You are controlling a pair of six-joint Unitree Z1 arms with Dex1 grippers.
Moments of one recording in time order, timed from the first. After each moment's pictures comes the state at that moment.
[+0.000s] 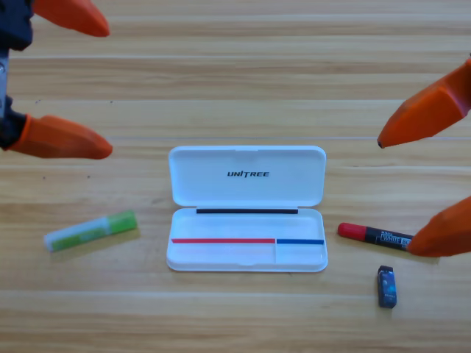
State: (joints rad) arm 0 -1.00 1.29 -1.38 0.84 0.08 0.58; arm 1 0.90 1.39 -1.36 0.83 0.48 -0.44
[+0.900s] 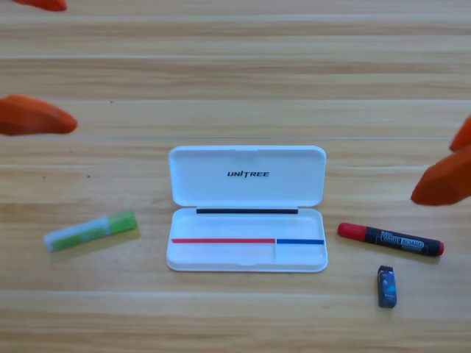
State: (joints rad) arm 0 -1.00 1.24 -1.36 0.84 0.20 0.58; arm 1 0.85 1.44 -1.33 0.91 0.13 0.03
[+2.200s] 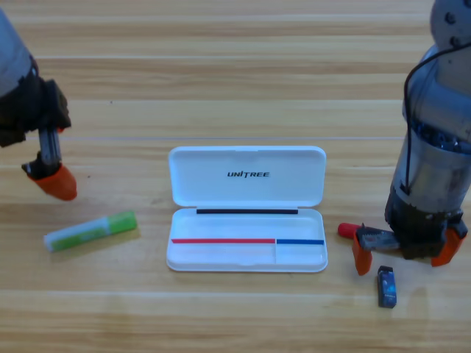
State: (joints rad) arm 0 -0.63 1.67 -1.36 0.98 0.13 0.59; arm 1 0.84 2.01 -1.34 0.89 -0.04 0.71
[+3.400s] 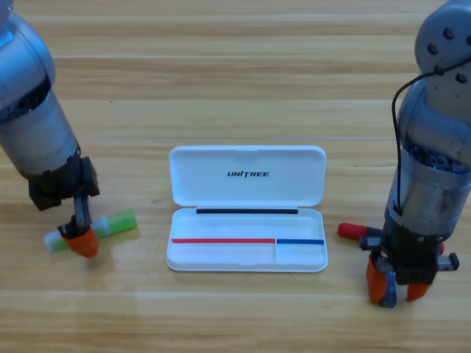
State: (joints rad) arm 0 -0.57 1.86 -1.14 0.70 0.08 0.62; arm 1 0.84 2.05 -1.30 0.87 0.06 0.78
